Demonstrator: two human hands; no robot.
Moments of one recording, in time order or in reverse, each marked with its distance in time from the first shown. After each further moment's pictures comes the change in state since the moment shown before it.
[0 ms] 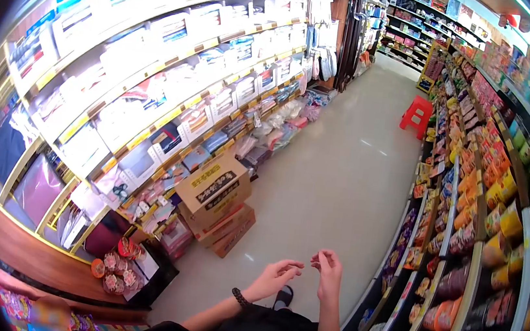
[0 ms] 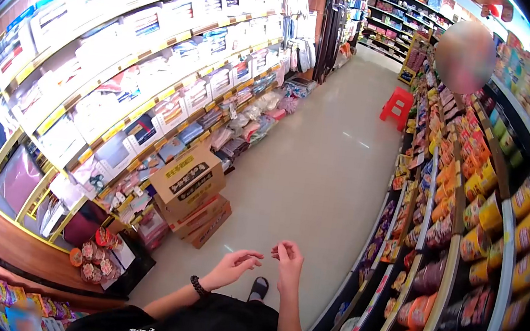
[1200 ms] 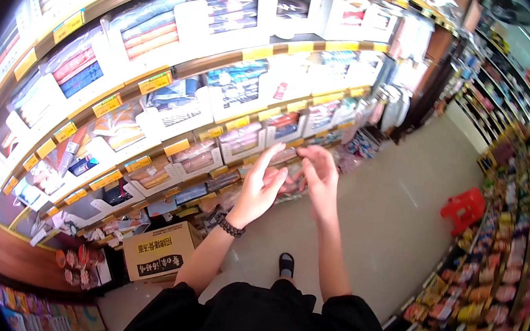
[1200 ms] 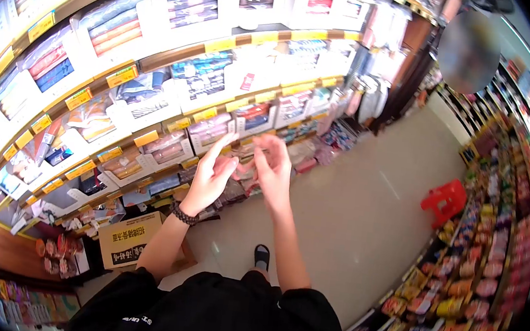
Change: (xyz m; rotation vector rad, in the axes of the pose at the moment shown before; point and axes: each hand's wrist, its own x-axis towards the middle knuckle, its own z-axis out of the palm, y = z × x) left_hand 0.731 0.249 -0.373 0.186 0.690 0.621; right_hand 0.834 -0.138 0.389 -0.001 -0.778 -0.209
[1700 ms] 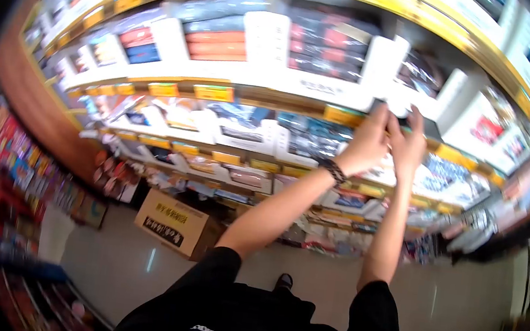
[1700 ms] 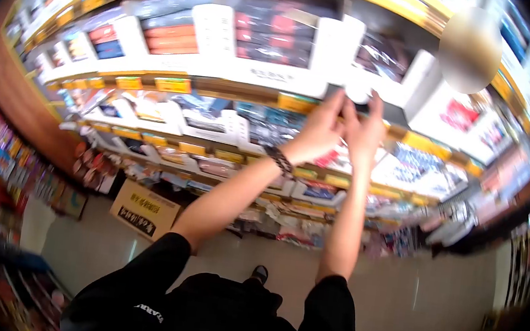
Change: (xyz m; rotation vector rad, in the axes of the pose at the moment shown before) left_hand 0.342 -0.069 -0.034 0.578 0.396 0.130; right_hand 0.399 0.054 0.035 -0.610 -0.142 -0.472
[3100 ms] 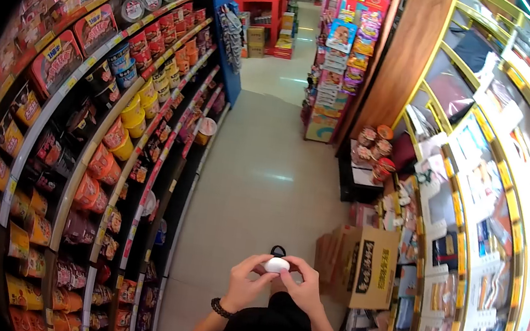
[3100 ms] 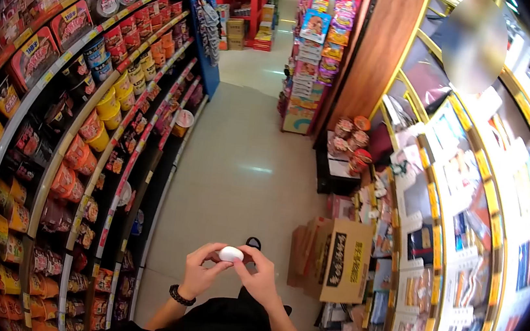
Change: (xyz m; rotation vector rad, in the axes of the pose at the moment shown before) left_hand -0.757 0.234 -0.353 0.684 1.615 -0.669; right_hand -0.664 -0.494 0.165 1.182 -2.037 -0.116
